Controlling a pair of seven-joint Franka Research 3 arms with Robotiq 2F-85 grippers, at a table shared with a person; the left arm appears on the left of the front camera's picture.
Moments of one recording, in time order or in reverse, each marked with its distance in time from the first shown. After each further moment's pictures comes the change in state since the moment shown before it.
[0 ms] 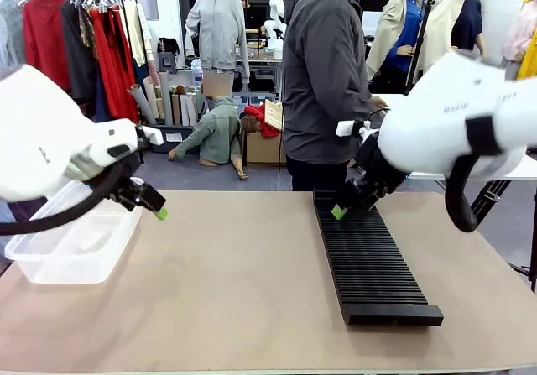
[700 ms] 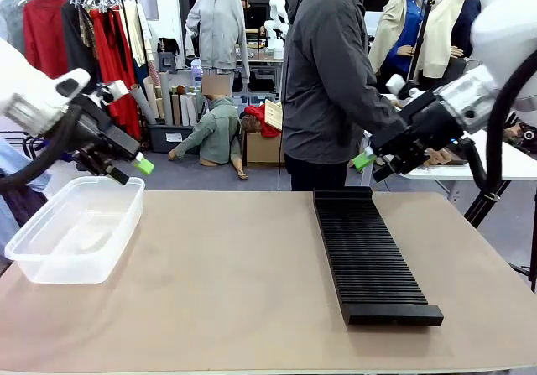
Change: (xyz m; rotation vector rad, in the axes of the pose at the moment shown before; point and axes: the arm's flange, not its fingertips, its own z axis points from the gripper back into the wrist) left arm 0.025 0.064 0.063 -0.447 -0.024 0.146; right arm -0.007 -0.068 0.073 0.531 -0.102 -0.136
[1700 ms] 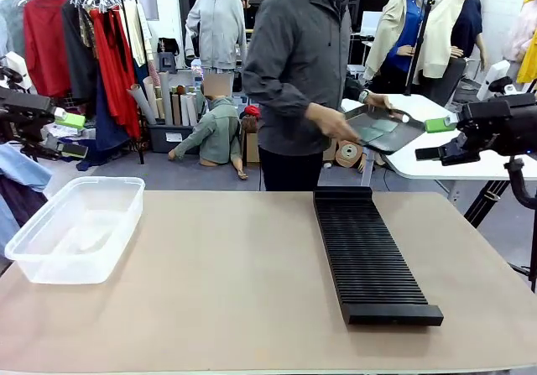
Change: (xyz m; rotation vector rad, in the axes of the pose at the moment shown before) left arm -0.041 0.065 0.082 -0.374 -0.281 0.059; right arm -0.062 -0.042 0.072 0.394 -0.304 0.016
